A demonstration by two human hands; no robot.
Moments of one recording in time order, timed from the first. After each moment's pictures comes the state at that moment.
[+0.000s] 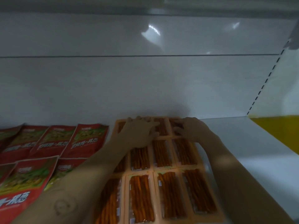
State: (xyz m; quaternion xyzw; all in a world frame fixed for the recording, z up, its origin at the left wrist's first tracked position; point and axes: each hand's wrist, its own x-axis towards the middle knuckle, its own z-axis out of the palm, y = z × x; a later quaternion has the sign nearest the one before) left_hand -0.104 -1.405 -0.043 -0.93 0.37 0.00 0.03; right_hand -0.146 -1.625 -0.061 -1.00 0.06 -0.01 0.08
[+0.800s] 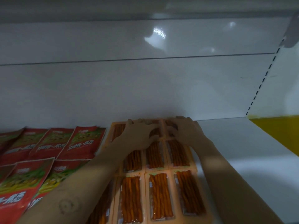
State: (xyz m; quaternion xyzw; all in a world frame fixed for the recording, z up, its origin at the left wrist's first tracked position) left_hand -0.112 -1.429 -0.047 -0.93 0.36 -0.03 0.03; right_hand -0.151 -1.625 -0.071 -0.99 0.03 -0.09 0.12
